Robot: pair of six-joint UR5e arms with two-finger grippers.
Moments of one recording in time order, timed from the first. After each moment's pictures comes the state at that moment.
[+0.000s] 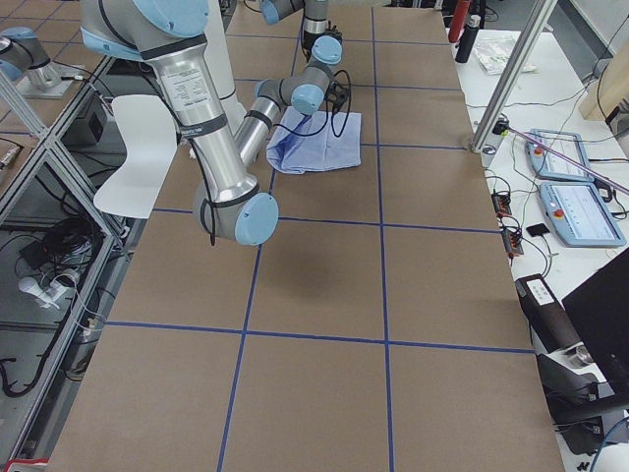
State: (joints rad) left arm -0.53 -2.12 -2.07 -1.37 -2.05 -1.42; right arm 0.63 -1.08 2.00 -1.49 2.29 1.68
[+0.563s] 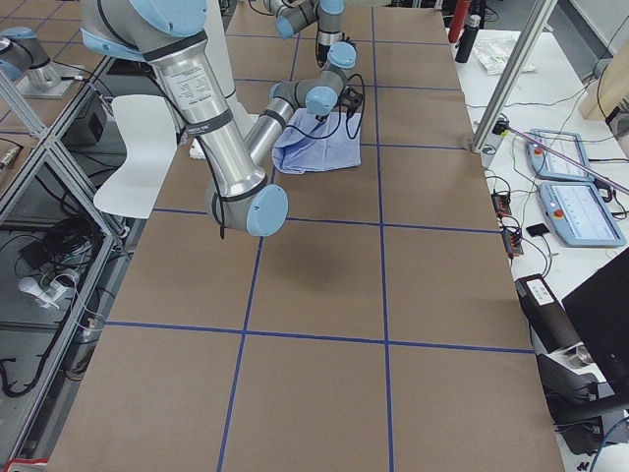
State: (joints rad) left arm -0.58 -2.14 -1.90 -1.53 -2.05 -1.41; right arm 0.65 -1.00 1.85 -1.49 2.28 1.64
